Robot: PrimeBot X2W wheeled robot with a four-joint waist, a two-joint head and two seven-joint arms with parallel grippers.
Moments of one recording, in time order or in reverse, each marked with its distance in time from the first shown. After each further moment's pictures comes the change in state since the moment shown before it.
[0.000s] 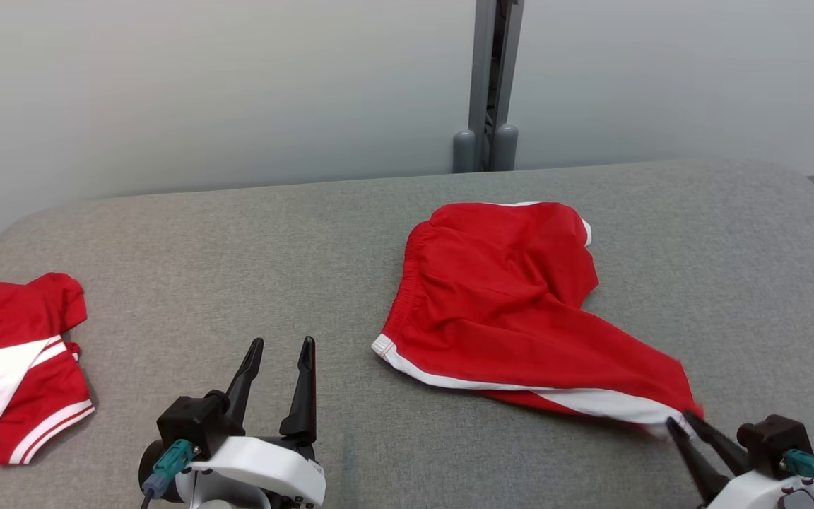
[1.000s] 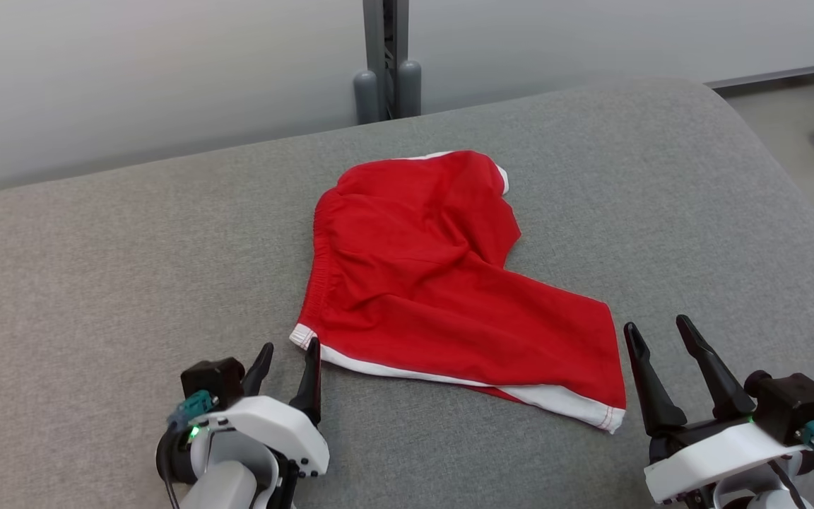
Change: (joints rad) left arm -0.194 0.000 -0.119 0.350 -0.185 0.010 0.028; right arm -0.026 0.278 -0.194 -0.205 0.051 0.000 -0.117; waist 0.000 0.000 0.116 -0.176
